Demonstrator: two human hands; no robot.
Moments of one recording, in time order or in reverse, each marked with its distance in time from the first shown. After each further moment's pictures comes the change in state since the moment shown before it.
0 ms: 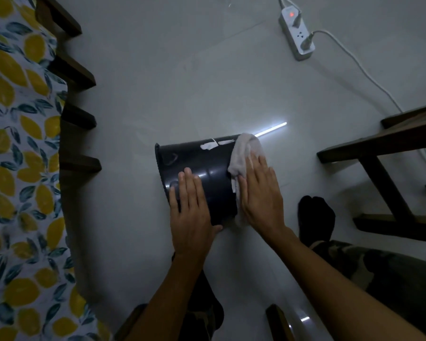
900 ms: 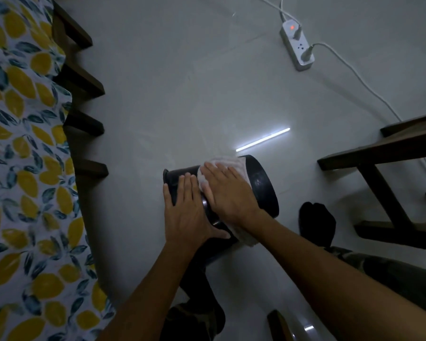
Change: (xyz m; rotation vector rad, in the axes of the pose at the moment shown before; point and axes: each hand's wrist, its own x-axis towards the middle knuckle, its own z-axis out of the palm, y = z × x) left_hand 0.023 -0.023 -0.007 -0.046 -0.125 0.096; right_hand 0.041 -0.048 0.016 -0.088 -0.384 -0.305
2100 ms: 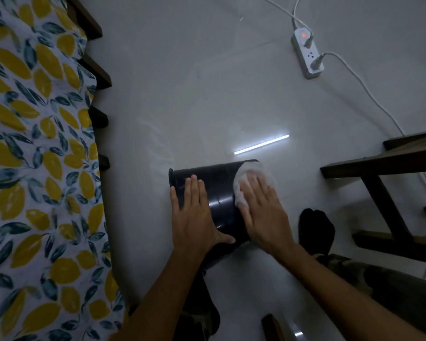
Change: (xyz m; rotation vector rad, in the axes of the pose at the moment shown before) left_hand -0.010 0.008 0.006 -0.057 0.000 -0.064; right_hand -0.076 0.034 0.008 -0.047 0.153 0.155
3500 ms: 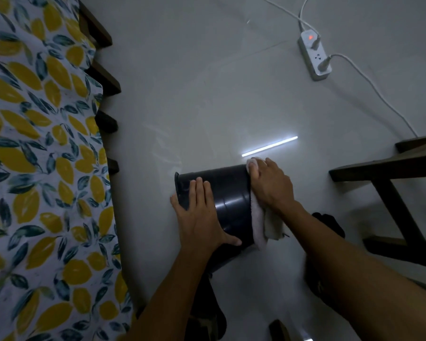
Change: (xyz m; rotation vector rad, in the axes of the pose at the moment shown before) left_hand 0.008 0.002 -0.009 -0.007 -0.061 -0.050; right_hand 0.093 0.010 -0.022 0.204 -0.015 0.345
